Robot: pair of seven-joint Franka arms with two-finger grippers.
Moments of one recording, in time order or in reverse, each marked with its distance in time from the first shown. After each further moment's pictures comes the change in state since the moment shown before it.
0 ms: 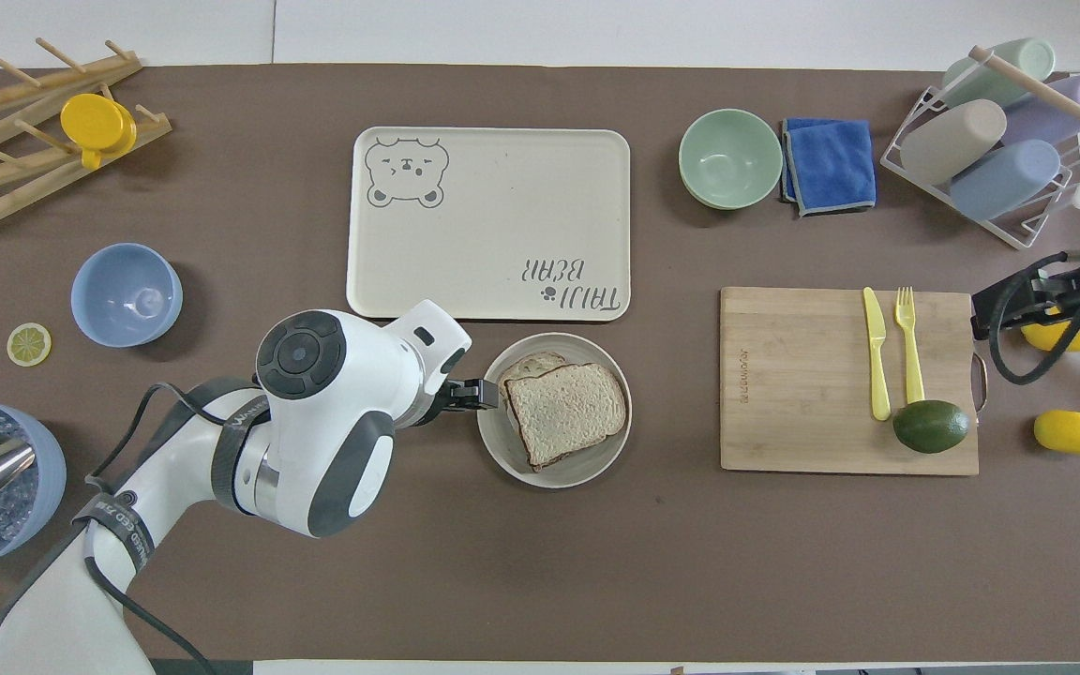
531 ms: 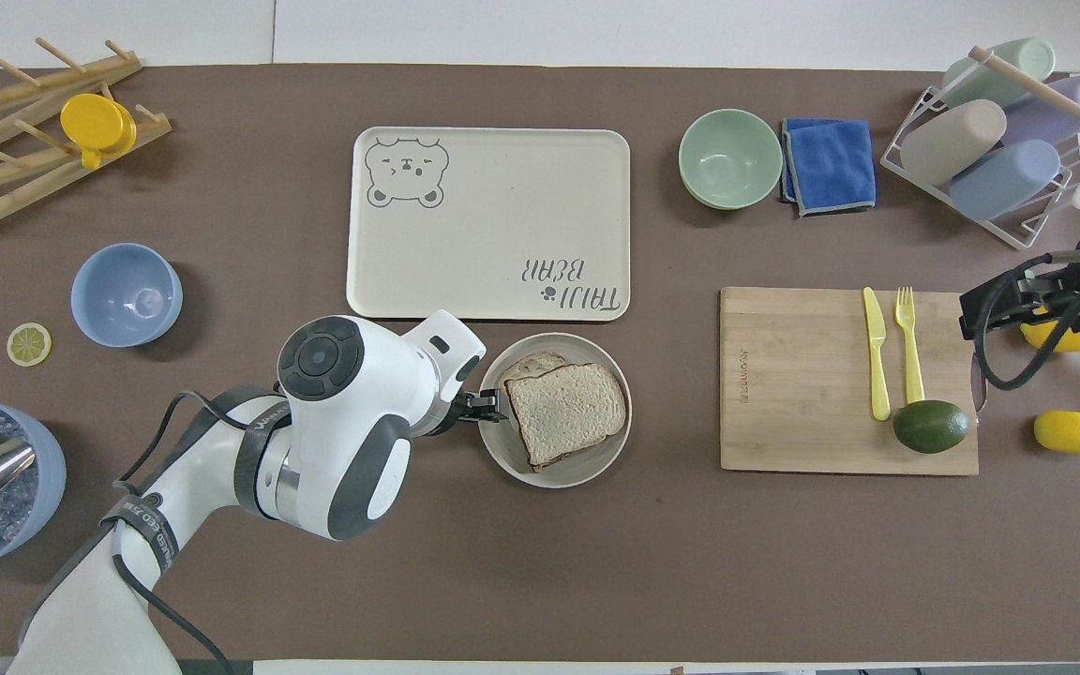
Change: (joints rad) left arm -0.033 0.023 0.000 0.000 -0.066 0.002 -0.001; right arm -0.002 0.000 0.023 0.005 0.000 0.000 0.000
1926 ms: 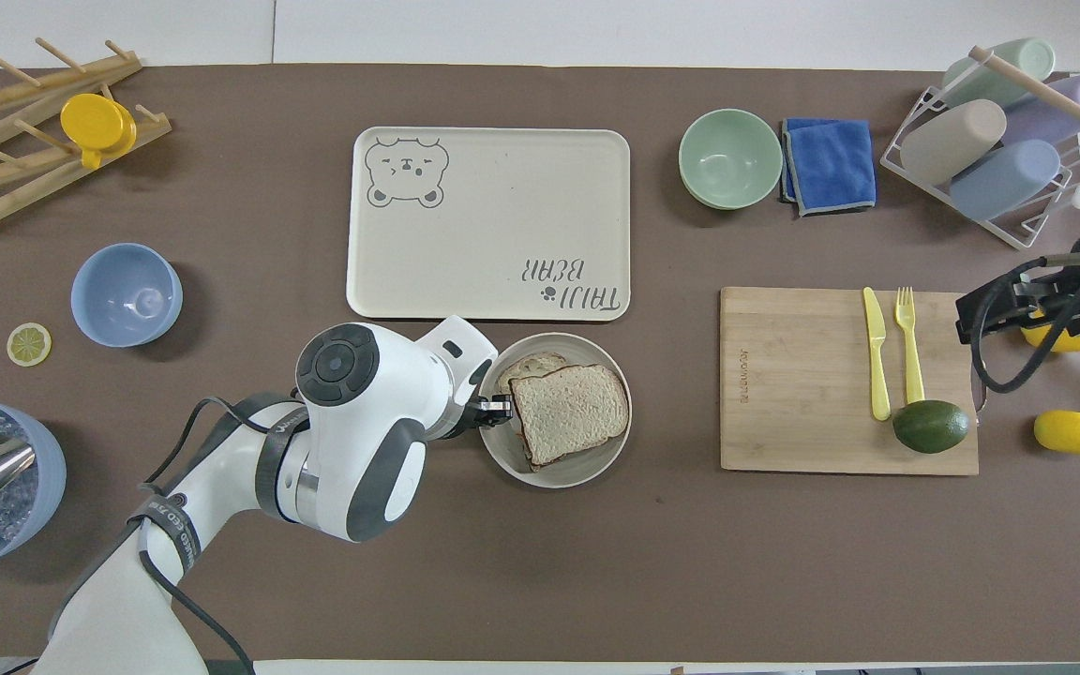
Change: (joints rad) left arm -0.028 0.028 0.009 -0.001 -0.036 0.040 -0.001; right arm 0.001 0.000 0.004 0.000 0.000 -0.011 -0.001
